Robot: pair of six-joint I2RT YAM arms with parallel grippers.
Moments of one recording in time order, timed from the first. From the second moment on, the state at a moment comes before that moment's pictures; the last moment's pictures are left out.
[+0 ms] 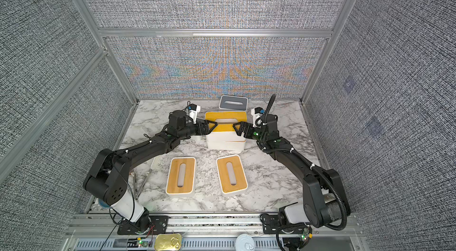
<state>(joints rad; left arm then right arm) -0.50 1.66 1.03 0.22 0.45 -0.55 0.29 1.41 0.86 0.08 -0.40 0.54</state>
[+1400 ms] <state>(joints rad) -0.47 1.41 0.92 0.19 0.44 -0.55 0.31 1.18 0.81 0.03 -0.28 0.57</state>
